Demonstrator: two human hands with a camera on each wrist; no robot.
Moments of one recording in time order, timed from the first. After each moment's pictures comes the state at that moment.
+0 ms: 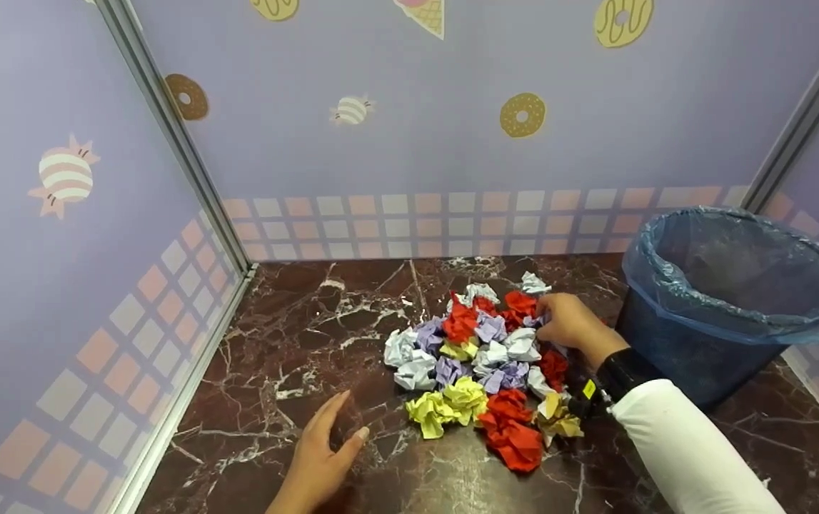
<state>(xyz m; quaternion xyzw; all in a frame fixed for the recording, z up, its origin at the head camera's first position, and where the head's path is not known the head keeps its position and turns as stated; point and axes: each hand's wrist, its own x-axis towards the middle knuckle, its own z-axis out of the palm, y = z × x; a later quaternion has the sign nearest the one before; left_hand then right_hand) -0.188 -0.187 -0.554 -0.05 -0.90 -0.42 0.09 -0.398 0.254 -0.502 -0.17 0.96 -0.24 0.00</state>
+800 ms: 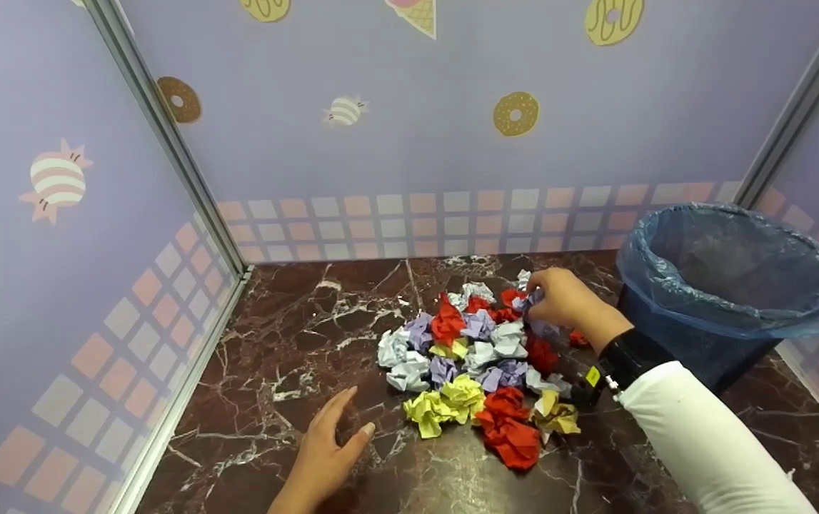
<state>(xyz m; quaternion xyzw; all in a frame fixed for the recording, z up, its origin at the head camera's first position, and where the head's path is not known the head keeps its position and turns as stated) -0.194 -0.175 -0.548 -0.06 -0.90 -0.42 0.10 -0.390 0.239 -0.445 -0.20 0.96 -0.21 -0.04</state>
